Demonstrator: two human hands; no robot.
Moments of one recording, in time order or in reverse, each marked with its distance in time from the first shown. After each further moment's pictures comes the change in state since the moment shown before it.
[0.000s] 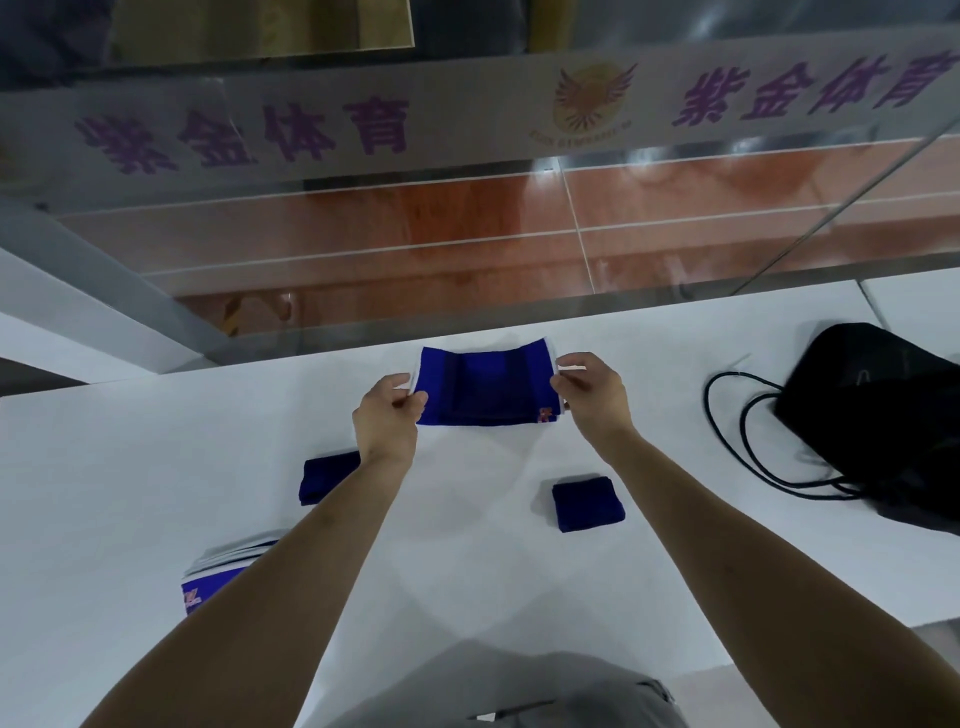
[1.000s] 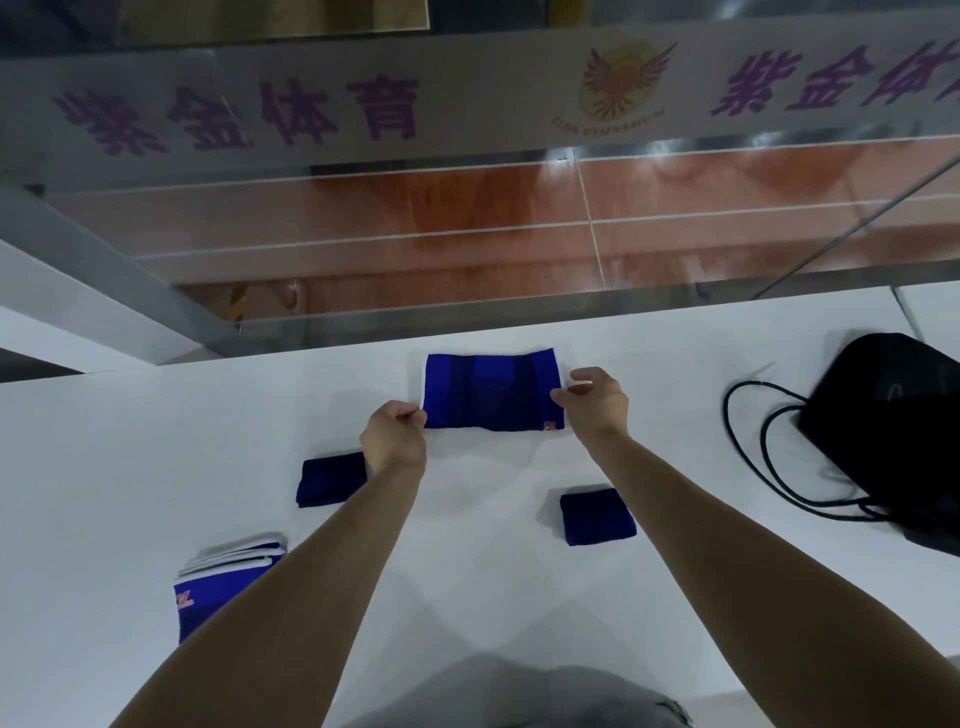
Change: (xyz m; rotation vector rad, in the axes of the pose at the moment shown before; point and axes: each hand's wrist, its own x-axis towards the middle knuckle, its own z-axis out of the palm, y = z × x) left_hand 0.013 -0.033 0.026 0.114 0.101 -0.223; right_hand 0.032 0.024 0.024 -0.190 0.071 0.205
